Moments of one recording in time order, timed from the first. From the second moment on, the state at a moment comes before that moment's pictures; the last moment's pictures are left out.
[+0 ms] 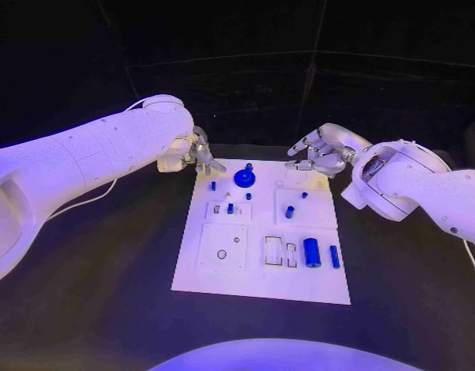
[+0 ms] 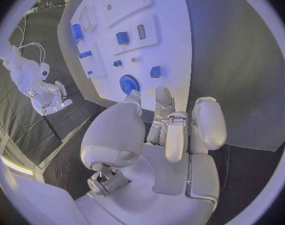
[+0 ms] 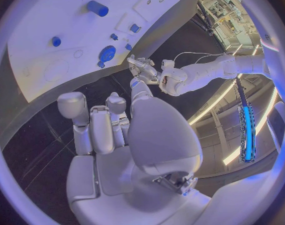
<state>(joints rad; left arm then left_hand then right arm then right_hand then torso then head) 1.36 -0.44 -0.05 0.88 -1.06 0.38 -0.53 1.11 0.03 -0.07 0.29 0.05 0.87 0.07 0.60 0.49 1.16 0.00 0.91 0.80 1.47 -0.06 1.57 1.31 0.08 1.41 0.05 1.32 1.23 1.23 -0.79 0.02 1.52 -1.12 -0.31 -0.14 1.40 -0.02 -0.12 0.23 0.38 0.89 0.16 0.09 0.07 1.22 0.08 1.06 1.03 1.47 0.00 1.36 1.26 0.12 1.23 0.10 1.23 0.88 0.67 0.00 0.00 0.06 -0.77</state>
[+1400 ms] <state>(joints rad) 1.34 -0.40 -0.05 0.83 -1.08 0.45 -0.51 1.19 0.06 -0.06 0.27 0.05 0.88 0.07 0.60 0.48 1.16 0.00 0.93 0.80 1.47 -0.06 1.57 1.31 0.08 1.41 0.04 1.32 1.24 1.23 -0.78 0.02 1.52 -1.12 -0.31 -0.14 1.40 -0.01 -0.12 0.23 0.38 0.89 0.16 0.09 0.07 1.21 0.07 1.06 1.03 1.47 0.00 1.36 1.26 0.12 1.23 0.10 1.23 0.88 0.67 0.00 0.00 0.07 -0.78</state>
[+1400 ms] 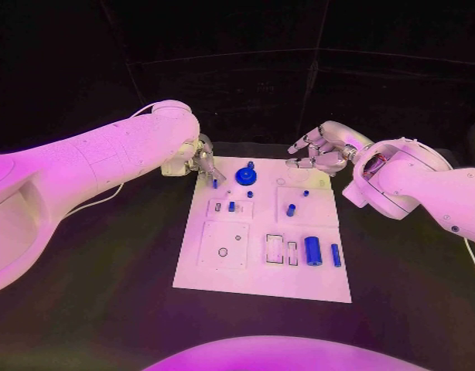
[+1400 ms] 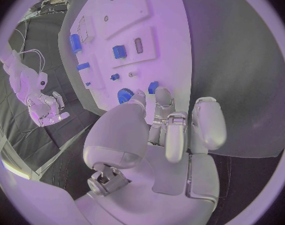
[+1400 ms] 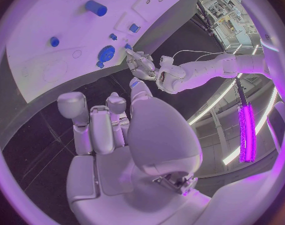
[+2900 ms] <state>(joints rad) 1.33 -0.40 -0.05 0.82 -1.08 0.46 -0.50 1.40 0.11 0.13 0.17 0.05 0.88 0.06 0.58 0.45 1.16 -0.01 0.90 0.77 1.46 -0.07 1.57 1.31 0.08 1.41 0.04 1.31 1.24 1.23 -0.78 0.02 1.52 -1.12 -0.31 -0.14 1.40 -0.01 -0.12 0.23 0.38 0.89 0.16 0.09 0.07 1.21 0.07 1.06 1.03 1.47 0.00 1.36 1.26 0.12 1.23 0.10 1.23 0.88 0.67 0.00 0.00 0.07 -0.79</state>
